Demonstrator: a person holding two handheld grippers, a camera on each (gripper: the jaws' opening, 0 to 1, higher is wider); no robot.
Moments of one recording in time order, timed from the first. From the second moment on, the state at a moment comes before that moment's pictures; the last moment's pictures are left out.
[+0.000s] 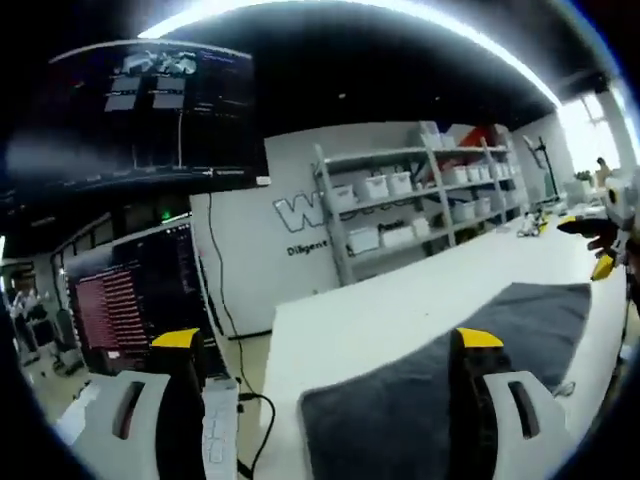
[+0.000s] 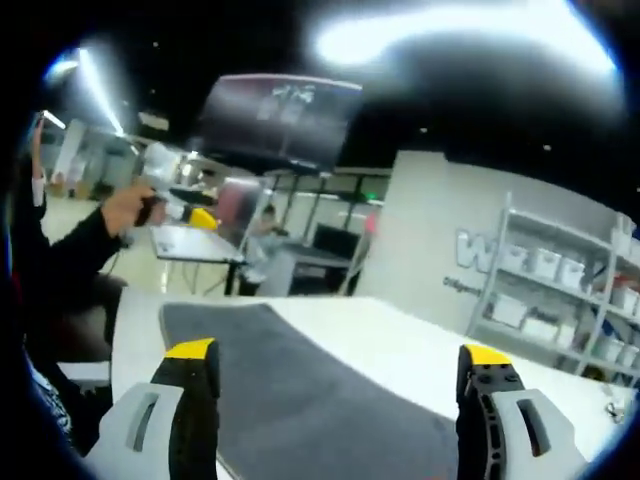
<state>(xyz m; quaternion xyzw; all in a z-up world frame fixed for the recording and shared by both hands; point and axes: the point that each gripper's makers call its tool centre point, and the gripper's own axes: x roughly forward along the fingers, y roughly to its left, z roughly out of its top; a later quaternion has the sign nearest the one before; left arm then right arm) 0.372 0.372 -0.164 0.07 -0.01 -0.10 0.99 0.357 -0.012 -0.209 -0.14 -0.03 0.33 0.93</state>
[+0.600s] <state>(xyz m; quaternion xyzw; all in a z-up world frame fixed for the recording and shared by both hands) 0.313 0.309 -0.216 0.10 0.04 -0.19 0.98 0.319 -0.163 -0.231 -0.12 0.02 0.20 0.97</state>
